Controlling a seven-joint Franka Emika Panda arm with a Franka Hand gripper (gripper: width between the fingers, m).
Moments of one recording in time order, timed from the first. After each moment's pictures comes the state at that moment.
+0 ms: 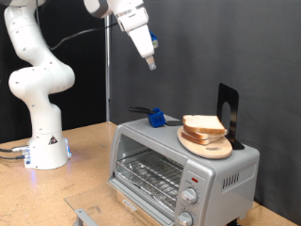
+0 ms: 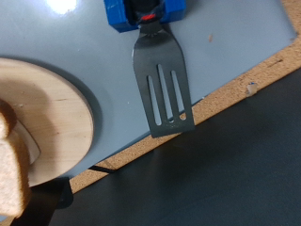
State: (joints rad) arm 0.29 -0.53 0.02 -2.42 0.34 2.19 -0.08
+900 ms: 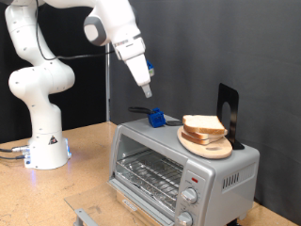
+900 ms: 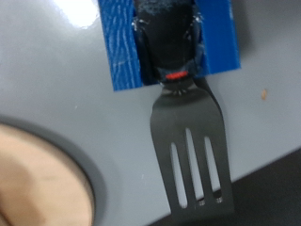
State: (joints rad) arm 0.28 -0.50 0.03 -2.60 0.33 2.42 -0.14
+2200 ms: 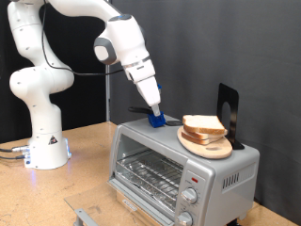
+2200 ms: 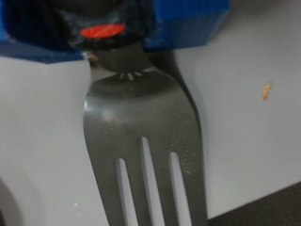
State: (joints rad) arm 0.35 -0.37 0.04 -2.63 0.38 2.56 -0.20
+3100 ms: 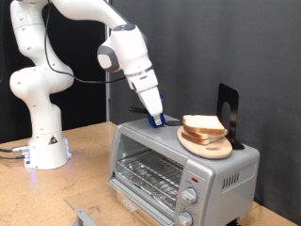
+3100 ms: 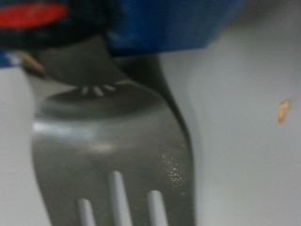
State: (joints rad) arm 0.37 -0.31 0.04 -2.64 0.40 2.59 -0.23
